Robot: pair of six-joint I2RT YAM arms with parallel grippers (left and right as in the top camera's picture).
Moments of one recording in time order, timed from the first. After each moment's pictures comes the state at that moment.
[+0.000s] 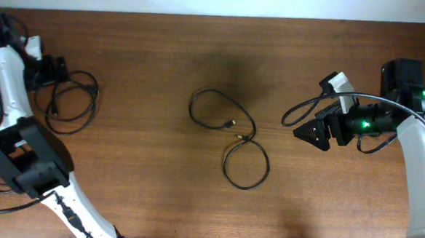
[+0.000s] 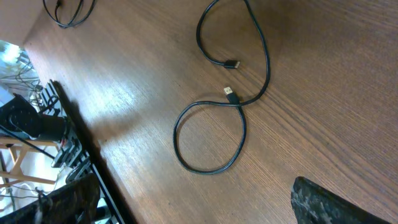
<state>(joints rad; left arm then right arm) 0.48 2.17 2.06 -1.21 0.04 0.15 -0.13 1.52 1.45 -1.36 -0.78 -0.69</state>
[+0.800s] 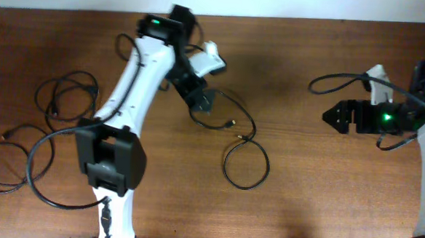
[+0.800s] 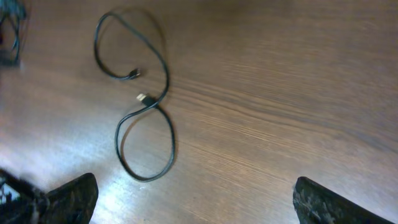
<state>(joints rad) -0.29 2.13 2.07 -1.44 0.31 0.67 -0.28 1.52 1.45 -1.24 -0.56 -0.33</state>
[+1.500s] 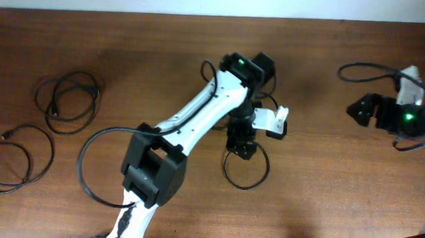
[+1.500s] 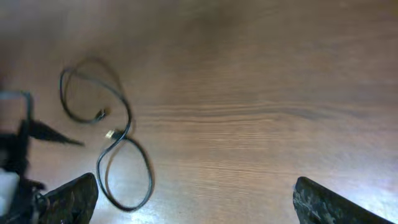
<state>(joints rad) -0.67 2.21 2.00 -1.43 0.35 1.05 -0.44 1.52 1.45 -1.18 -0.50 -0.16</state>
